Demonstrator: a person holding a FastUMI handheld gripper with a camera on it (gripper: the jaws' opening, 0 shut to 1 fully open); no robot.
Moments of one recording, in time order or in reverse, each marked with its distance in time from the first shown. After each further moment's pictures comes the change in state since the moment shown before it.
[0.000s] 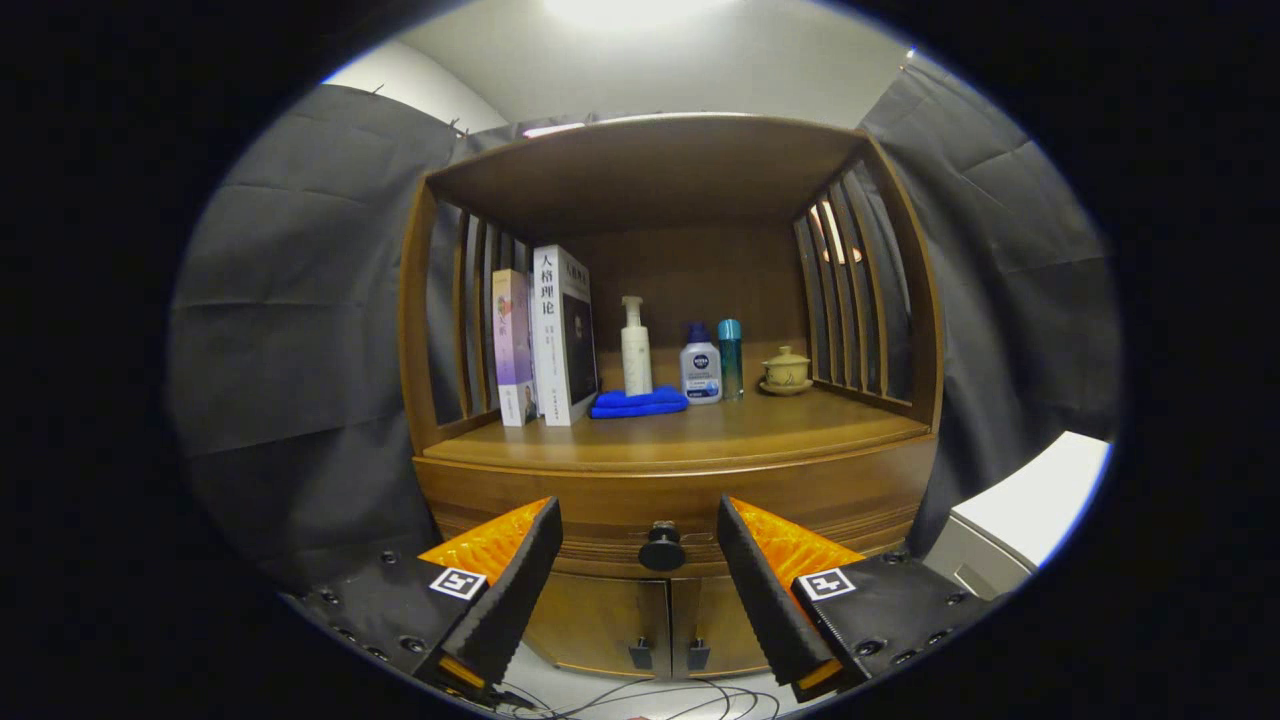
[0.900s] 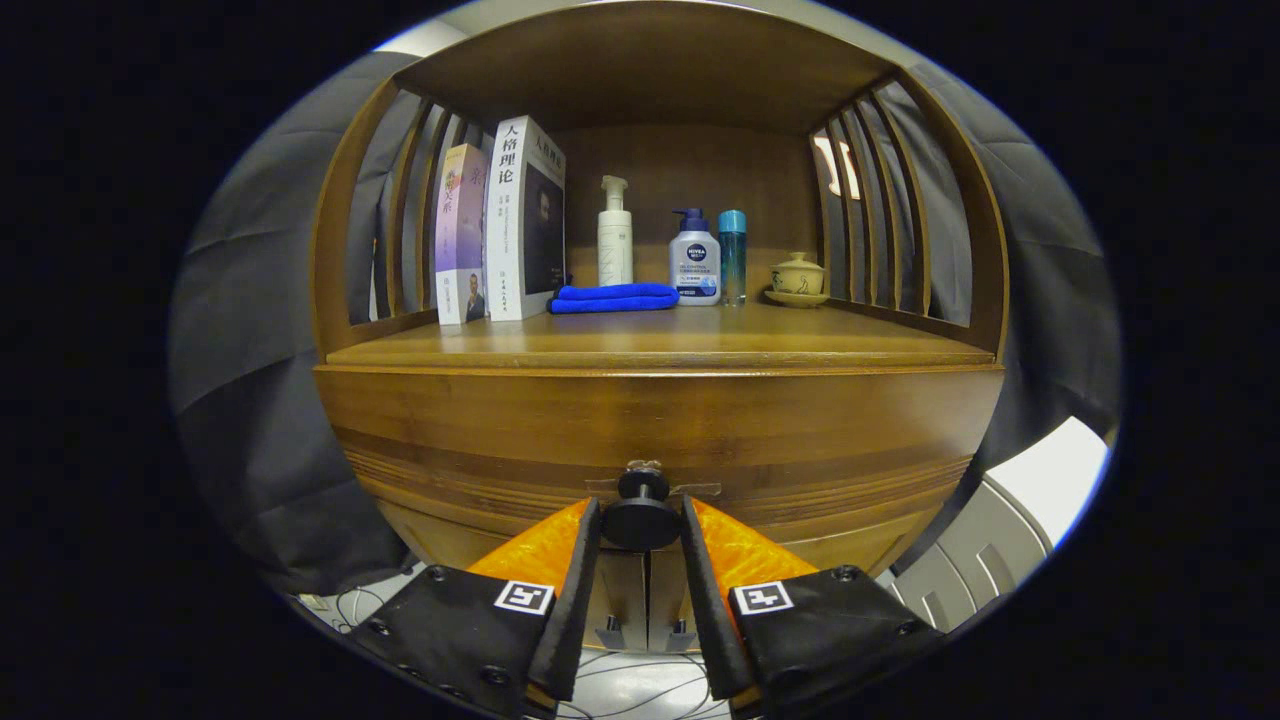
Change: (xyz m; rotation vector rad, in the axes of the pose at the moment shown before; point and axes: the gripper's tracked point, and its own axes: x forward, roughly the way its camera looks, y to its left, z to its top) arm 0.073 -0.012 -0.075 -0.062 0.210 -0.069
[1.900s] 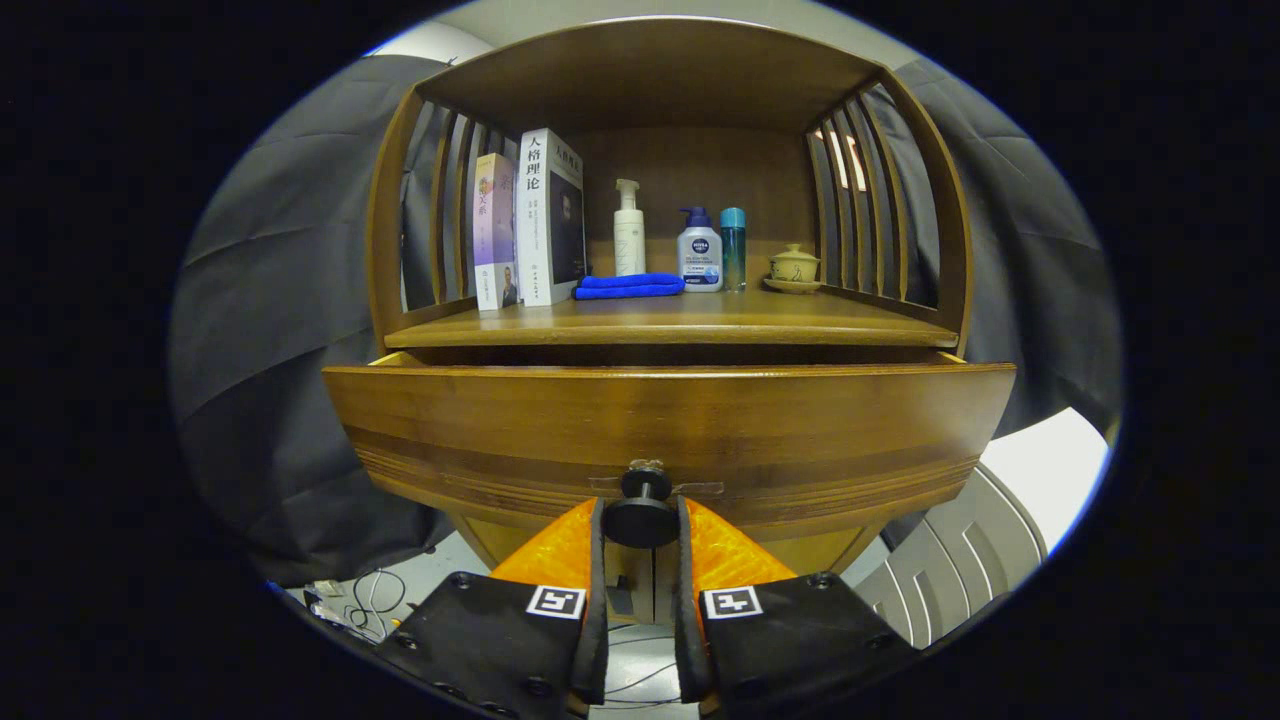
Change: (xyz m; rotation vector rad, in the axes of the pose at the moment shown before) arm -0.073 0.000 -0.019 0.014 0.046 0.077
